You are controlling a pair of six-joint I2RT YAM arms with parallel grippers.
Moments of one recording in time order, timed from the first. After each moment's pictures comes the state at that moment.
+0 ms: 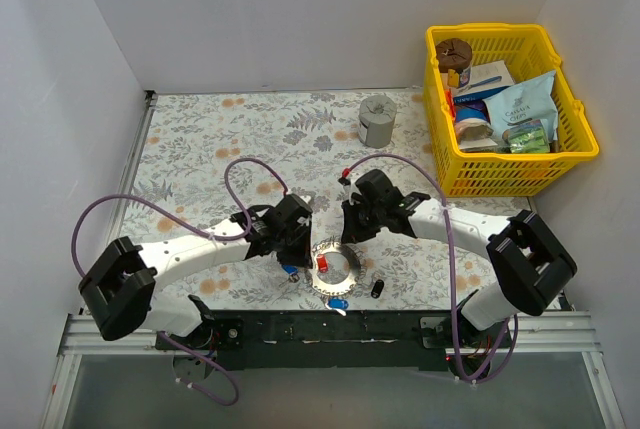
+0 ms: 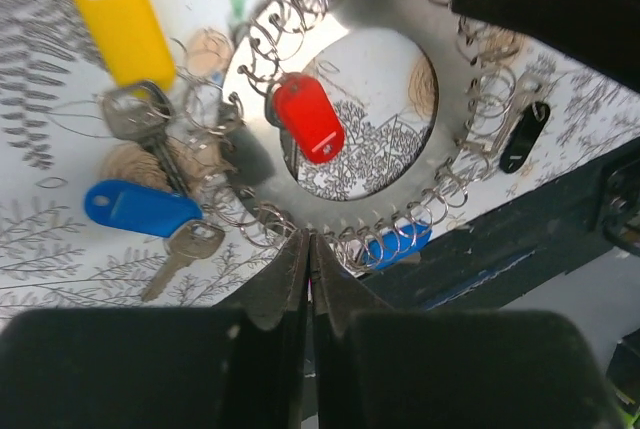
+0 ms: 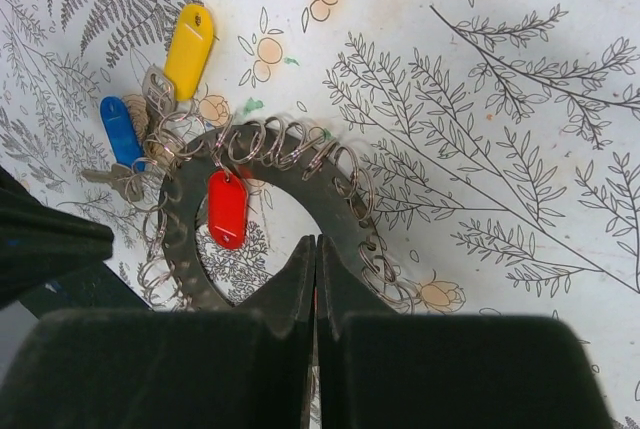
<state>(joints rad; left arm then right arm) -0.87 1.32 0.79 -0.50 0.10 -0.75 0.77 1.50 0.82 -0.25 -0.27 0.39</state>
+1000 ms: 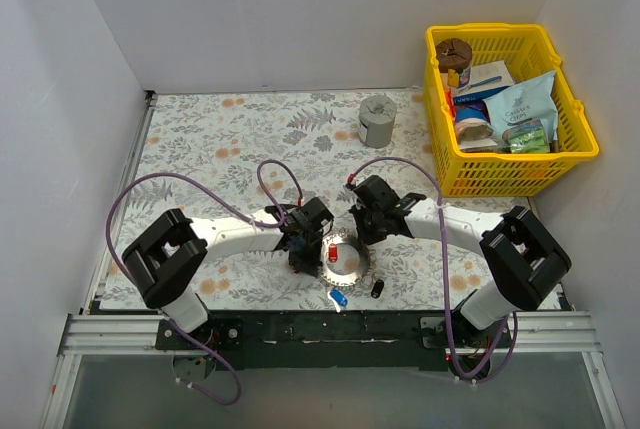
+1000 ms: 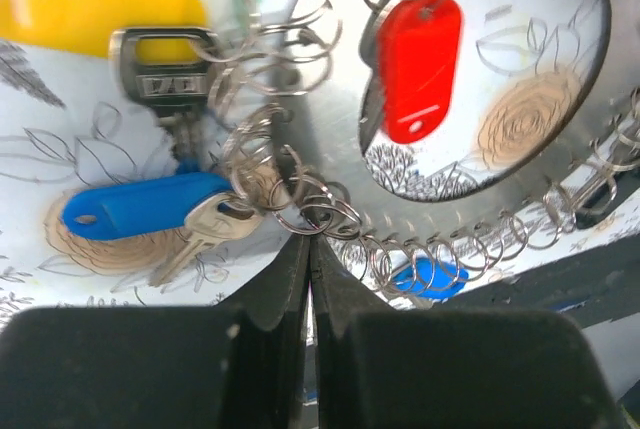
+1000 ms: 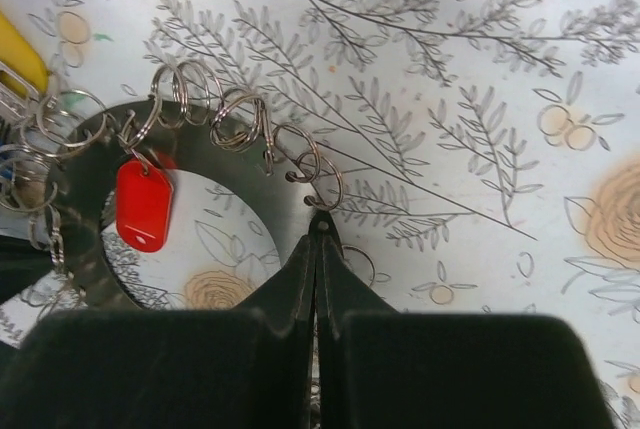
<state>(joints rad) -0.95 1.60 0.88 -0.52 0.06 -0.82 0.77 1.53 0.82 -0.34 -0.06 0.35</state>
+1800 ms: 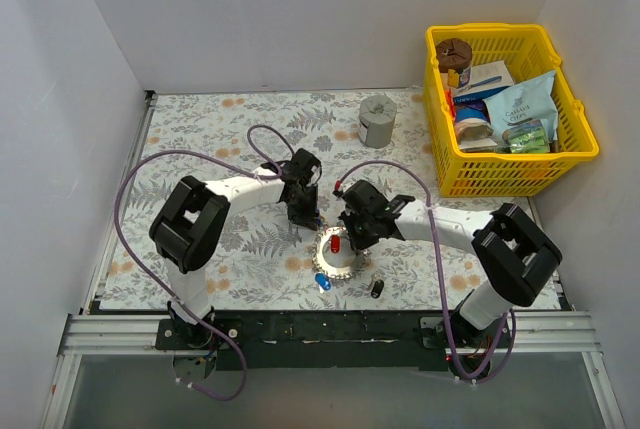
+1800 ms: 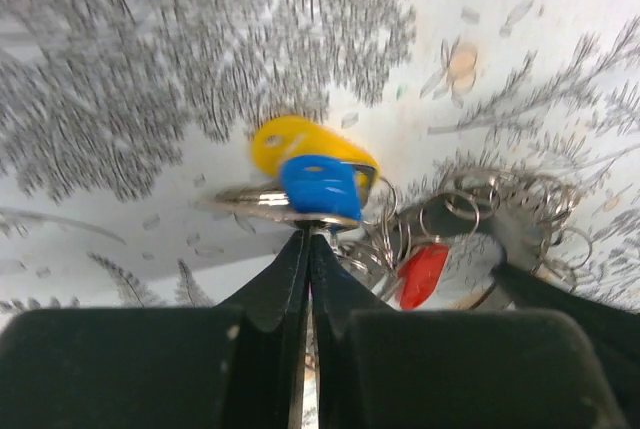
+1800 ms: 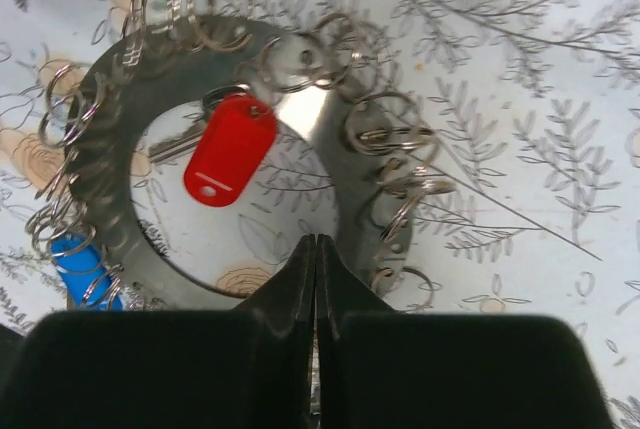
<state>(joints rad) -0.66 1.84 1.15 -0.51 0.13 -0.62 0.84 1.57 0.85 -0.38 -0.03 0.33</state>
